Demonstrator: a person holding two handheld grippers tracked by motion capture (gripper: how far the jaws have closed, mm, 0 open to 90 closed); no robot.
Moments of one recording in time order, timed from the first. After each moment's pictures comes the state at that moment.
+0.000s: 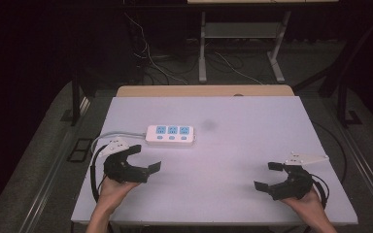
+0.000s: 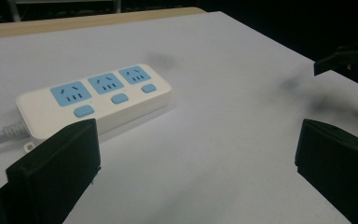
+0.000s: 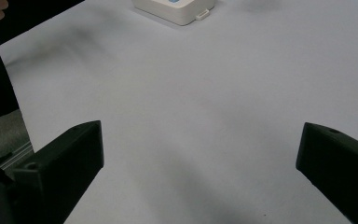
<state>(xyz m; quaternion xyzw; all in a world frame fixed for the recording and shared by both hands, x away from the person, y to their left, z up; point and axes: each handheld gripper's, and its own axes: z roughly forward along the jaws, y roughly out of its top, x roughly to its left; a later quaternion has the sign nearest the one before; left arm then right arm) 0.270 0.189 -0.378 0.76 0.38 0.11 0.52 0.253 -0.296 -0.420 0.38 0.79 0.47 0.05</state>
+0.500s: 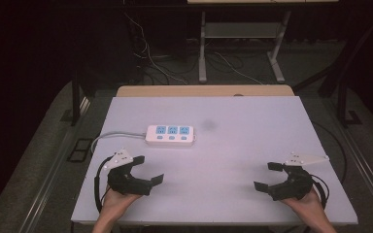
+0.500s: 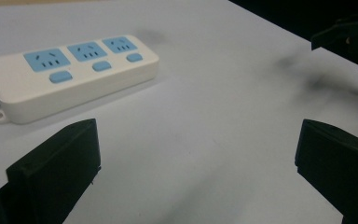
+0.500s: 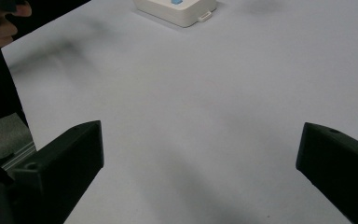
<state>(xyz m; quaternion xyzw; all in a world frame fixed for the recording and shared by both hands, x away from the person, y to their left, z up) 0.255 0.185 -0.406 0.77 0.37 0.10 0.51 0.252 -0.295 -0.420 0.38 0.79 0.48 0.05</state>
